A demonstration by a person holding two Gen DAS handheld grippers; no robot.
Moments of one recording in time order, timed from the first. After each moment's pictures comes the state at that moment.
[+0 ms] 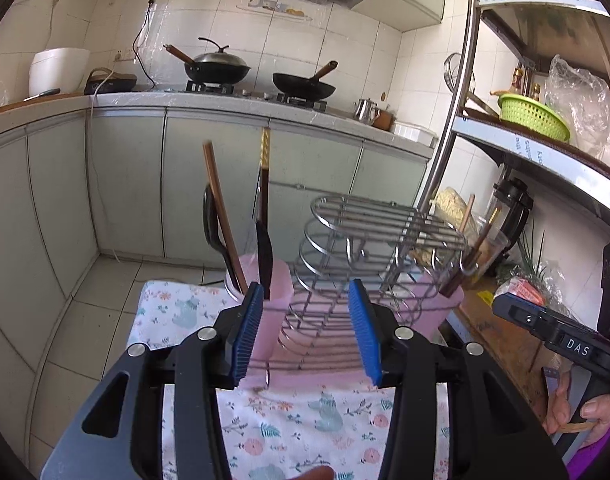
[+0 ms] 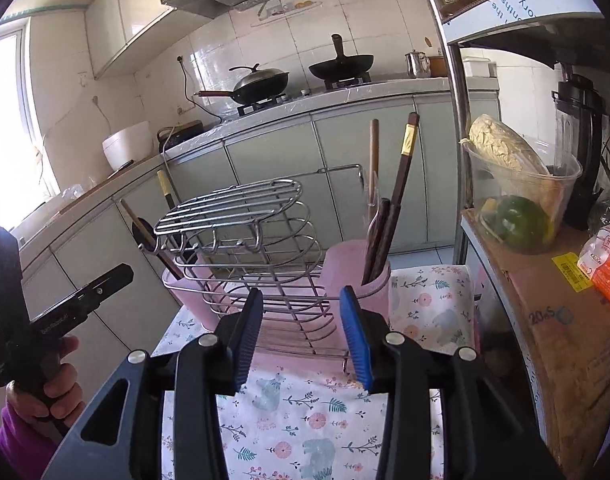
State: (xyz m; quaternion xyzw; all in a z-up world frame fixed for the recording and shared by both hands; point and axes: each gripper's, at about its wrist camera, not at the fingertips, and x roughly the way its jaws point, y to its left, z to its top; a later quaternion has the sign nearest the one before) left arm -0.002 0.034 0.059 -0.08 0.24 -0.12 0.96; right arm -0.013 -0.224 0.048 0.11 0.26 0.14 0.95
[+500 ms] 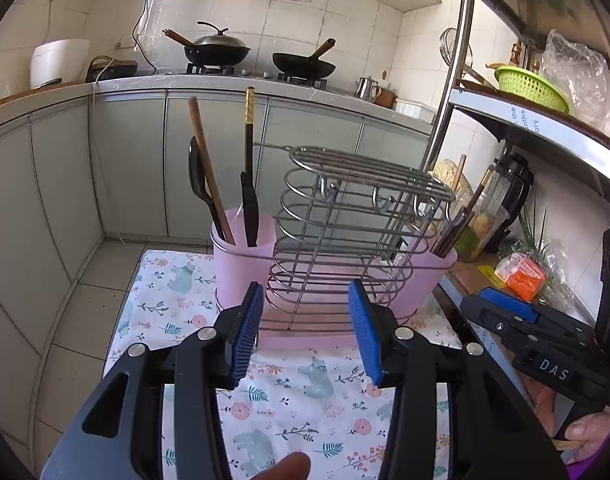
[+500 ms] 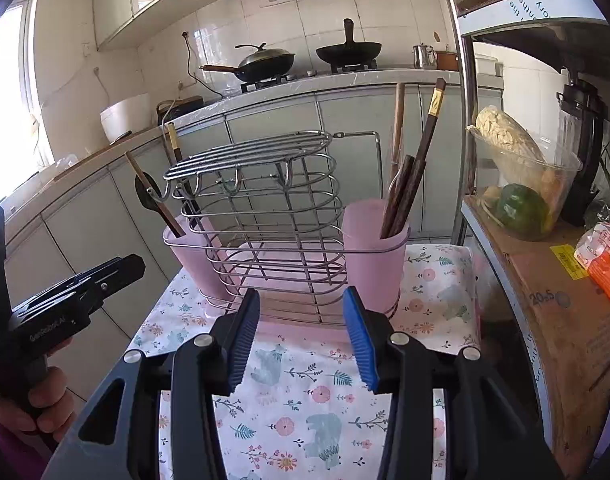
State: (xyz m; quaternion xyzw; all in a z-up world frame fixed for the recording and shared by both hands) left arm -0.024 0.014 0.042 -0.06 0.27 -0.11 0.95; right arm -0.028 -0.196 0.028 0.07 0.29 0.13 0.95
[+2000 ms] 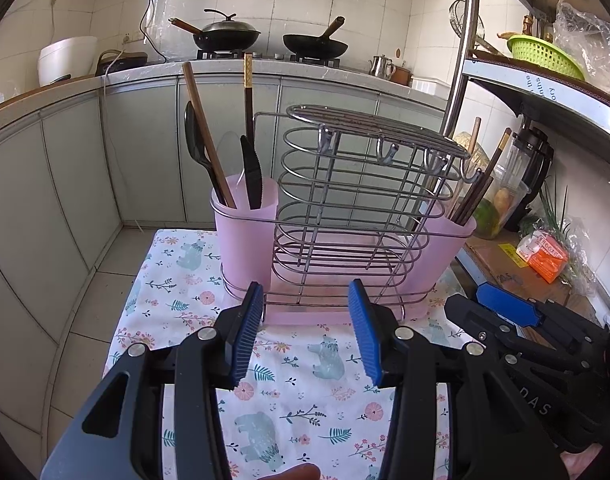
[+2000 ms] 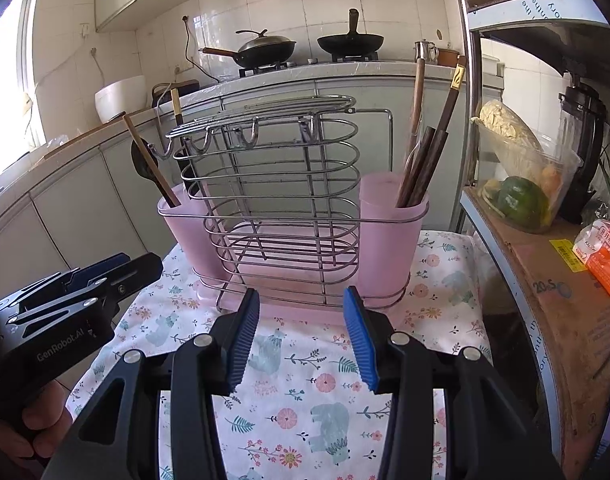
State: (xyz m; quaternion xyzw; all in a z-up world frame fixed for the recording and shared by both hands) left arm -0.025 -0.005 0.024 -0.04 0.30 -0.07 0.95; right arm -0.028 -0.173 0.007 0.05 0.30 0.12 0.95
